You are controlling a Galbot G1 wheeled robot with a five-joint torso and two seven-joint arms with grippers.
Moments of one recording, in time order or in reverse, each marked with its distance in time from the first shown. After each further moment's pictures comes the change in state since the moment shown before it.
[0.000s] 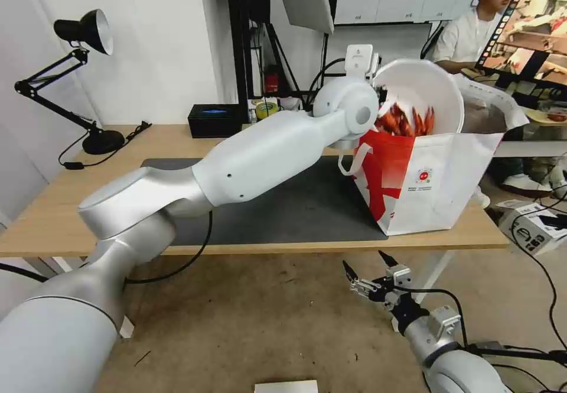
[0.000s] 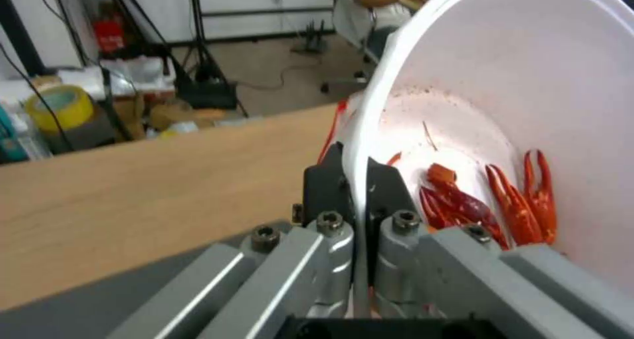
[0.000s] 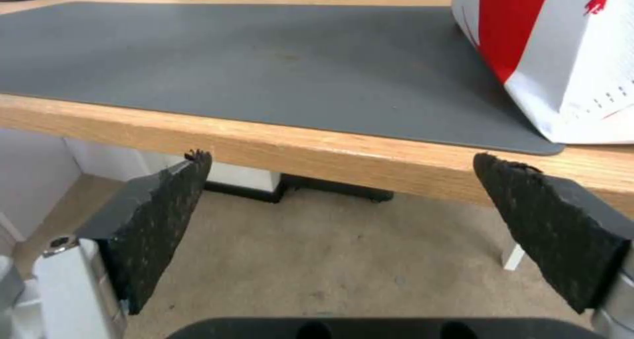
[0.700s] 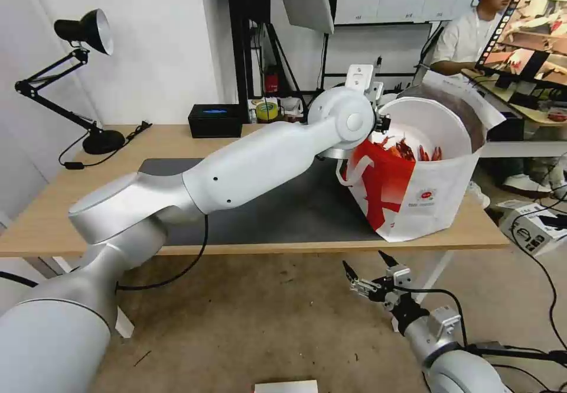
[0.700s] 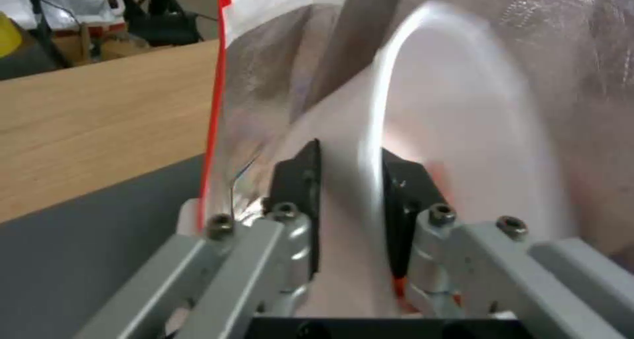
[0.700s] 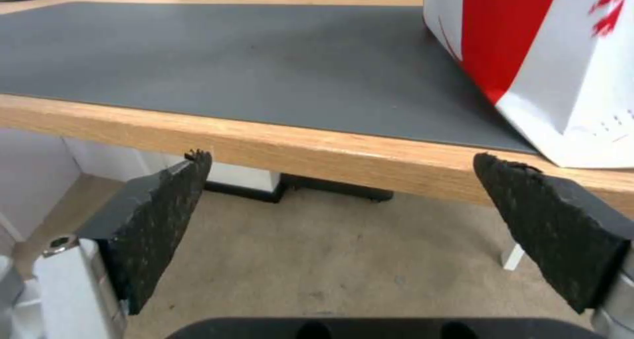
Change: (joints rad) left arm 0.018 -0.006 0.001 -0.035 -0.121 0.107 -0.022; right arm 0.000 0.000 0.000 0.000 0.000 0.000 0.000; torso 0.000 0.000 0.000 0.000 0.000
